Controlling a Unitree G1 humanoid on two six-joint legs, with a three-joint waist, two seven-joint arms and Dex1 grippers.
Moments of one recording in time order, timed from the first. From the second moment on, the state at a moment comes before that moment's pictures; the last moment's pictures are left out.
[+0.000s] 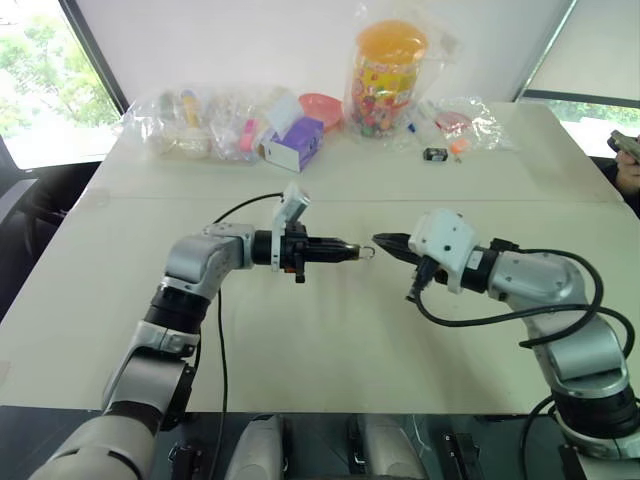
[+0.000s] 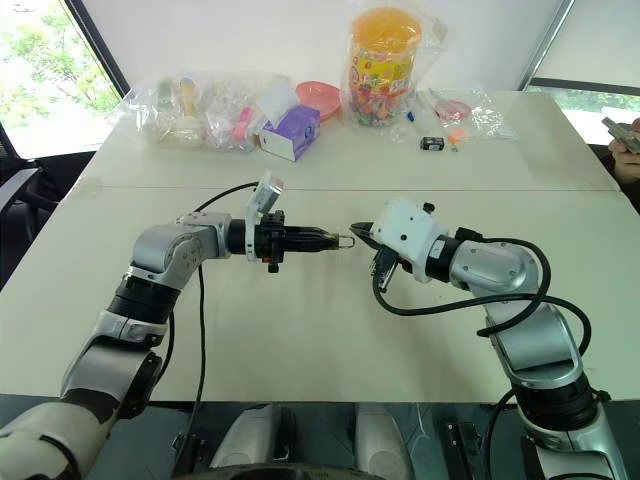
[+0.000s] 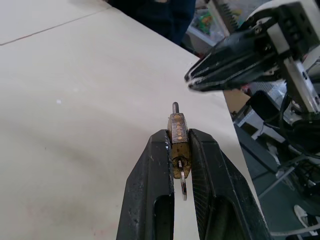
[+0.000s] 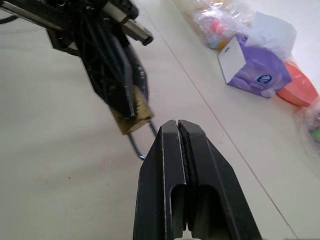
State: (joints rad) left arm -0.76 0.36 -0.17 0.23 -0.54 0.76 -1.16; right arm -0.33 -0.64 0.04 -0.59 0.13 0.59 0.80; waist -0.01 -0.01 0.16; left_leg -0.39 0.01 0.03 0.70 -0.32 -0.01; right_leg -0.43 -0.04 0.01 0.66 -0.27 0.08
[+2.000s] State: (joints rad) left arm -0.77 0.14 -0.18 0.60 -0.34 0.53 -0.98; right arm 0.08 -0.77 -0.05 -0.83 0.08 0.67 0.60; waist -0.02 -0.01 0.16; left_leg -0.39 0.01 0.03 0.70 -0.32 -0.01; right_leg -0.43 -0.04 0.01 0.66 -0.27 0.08
